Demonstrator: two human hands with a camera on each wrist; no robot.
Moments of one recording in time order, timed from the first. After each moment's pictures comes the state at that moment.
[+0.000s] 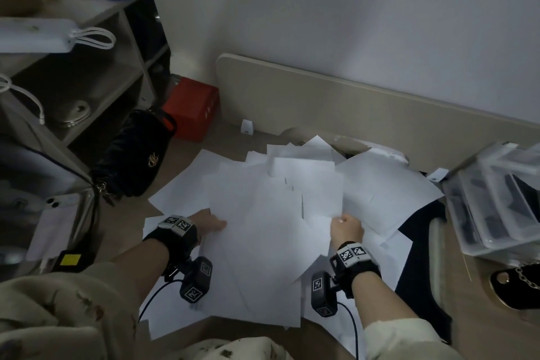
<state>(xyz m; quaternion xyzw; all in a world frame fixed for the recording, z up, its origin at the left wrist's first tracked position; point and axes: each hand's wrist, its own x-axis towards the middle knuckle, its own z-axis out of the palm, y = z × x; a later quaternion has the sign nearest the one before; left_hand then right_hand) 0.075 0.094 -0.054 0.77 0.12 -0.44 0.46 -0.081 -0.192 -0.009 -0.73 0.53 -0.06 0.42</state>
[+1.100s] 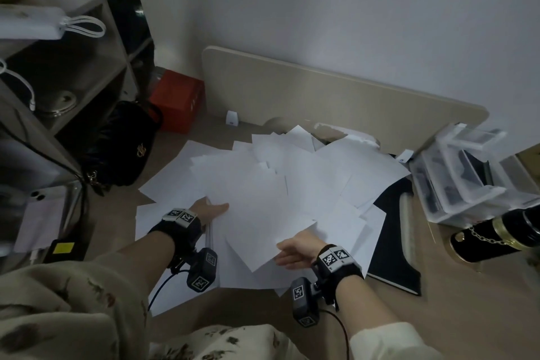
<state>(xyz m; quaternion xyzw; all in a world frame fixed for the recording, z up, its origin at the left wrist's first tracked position) 0.051 0.097 -0.059 0.76 0.07 -0.41 0.49 -0.136 -0.114 0.005 -0.61 0.42 0.28 0.61</state>
